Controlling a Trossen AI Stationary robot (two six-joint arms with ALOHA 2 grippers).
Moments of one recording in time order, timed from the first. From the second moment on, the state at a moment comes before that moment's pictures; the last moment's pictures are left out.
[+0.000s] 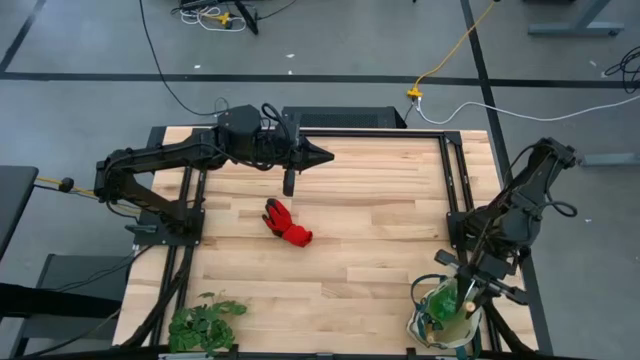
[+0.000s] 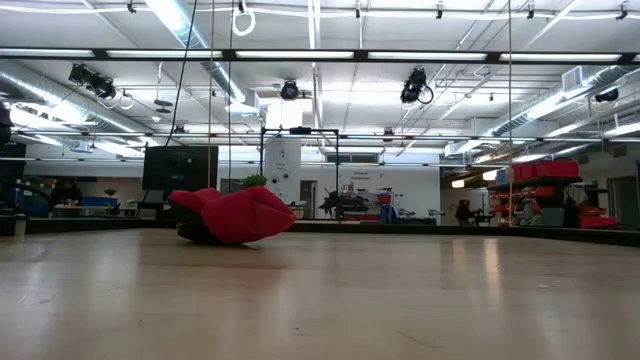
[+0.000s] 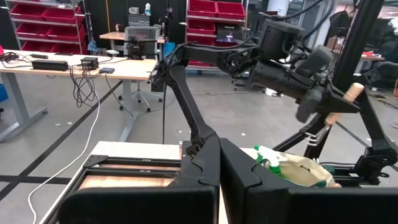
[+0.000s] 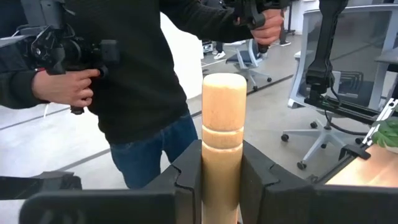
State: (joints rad) left arm 0.16 1.39 1.47 -0.11 0.18 -0.07; right arm 0.83 0.86 0.92 -0.20 -0.25 0.10
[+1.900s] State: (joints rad) left arm 0.16 1.39 1.47 -0.13 0.15 -0.15; right arm 0.91 0.80 0.38 0.27 -0.22 0.09
